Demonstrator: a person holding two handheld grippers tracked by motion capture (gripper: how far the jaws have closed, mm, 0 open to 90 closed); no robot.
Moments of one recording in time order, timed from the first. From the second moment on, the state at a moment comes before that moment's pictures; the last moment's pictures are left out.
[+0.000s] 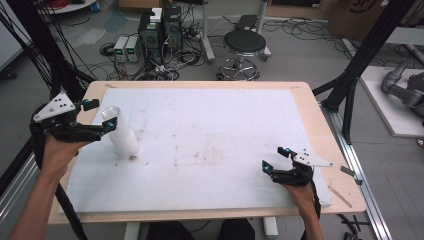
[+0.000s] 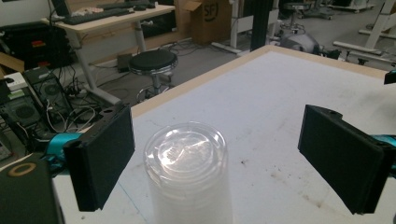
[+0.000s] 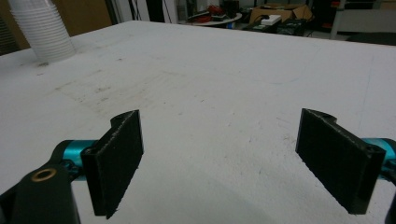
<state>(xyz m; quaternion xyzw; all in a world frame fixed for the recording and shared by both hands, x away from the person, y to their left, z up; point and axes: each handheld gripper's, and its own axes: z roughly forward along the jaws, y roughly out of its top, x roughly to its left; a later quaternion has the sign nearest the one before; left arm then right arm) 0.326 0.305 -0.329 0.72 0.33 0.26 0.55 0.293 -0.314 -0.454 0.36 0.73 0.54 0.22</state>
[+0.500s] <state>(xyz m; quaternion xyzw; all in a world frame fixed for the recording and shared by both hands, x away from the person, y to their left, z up) 0.357 0.299 -0.335 0.78 0.36 0.20 0.47 0.293 -0.314 -0.454 0.36 0.73 0.54 0.22</state>
